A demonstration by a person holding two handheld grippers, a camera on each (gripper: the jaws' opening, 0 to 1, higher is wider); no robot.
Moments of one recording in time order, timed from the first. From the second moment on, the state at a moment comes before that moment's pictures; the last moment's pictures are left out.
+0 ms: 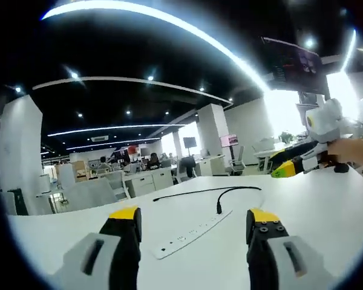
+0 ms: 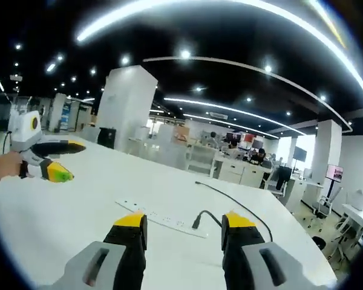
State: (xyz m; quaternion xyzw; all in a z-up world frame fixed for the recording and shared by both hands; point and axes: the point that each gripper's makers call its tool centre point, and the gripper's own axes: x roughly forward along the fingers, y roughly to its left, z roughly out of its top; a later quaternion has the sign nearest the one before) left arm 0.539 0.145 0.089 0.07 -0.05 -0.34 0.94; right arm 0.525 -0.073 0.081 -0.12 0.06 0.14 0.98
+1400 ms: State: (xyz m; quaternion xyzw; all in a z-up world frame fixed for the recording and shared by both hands) left arm 0.607 0.171 -0.010 -0.02 -0.03 -0.29 0.96; right arm 0.595 -0.066 -0.019 -0.04 0.10 0.16 0.98
